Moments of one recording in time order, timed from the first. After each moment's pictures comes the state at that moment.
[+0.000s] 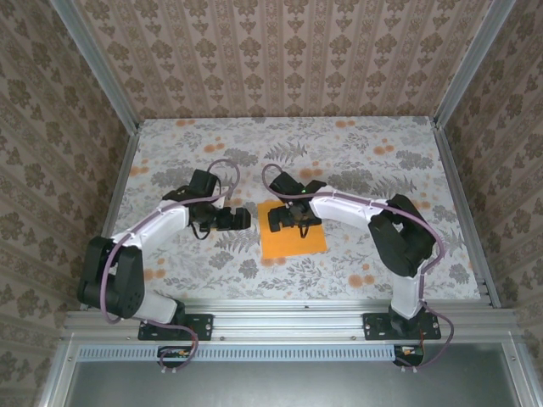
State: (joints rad) left arm -0.39 1.43 0.88 -0.61 0.34 -0.29; right arm 0.73 1.91 1.34 -0.69 0.10 0.56
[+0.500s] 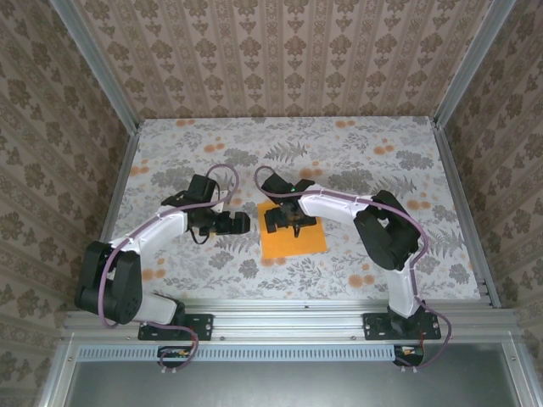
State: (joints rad) left arm -0.39 1.40 0.82 -0.58 0.34 -0.29; right arm 0.75 2.01 1.43 -0.75 0.14 0.58
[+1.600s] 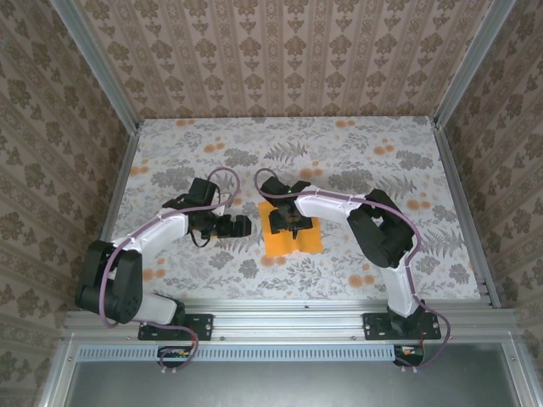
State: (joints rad) left arm -0.39 1.40 0.78 -0.55 0.39 -0.29; right arm 0.76 2.06 1.45 -0.76 0.16 0.63
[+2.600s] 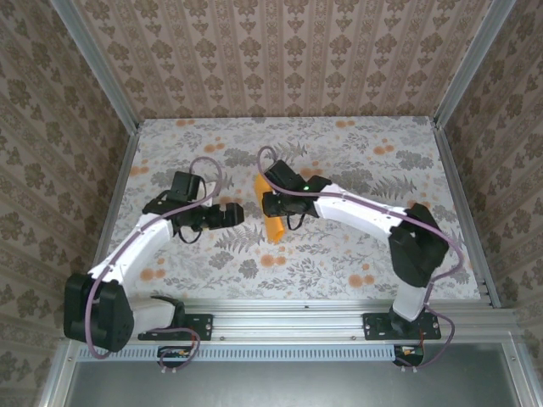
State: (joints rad) left arm -0.33 1.21 0.85 -0.64 0.43 -0.35; right arm 0.78 1.76 1.39 -0.54 0.02 0.62
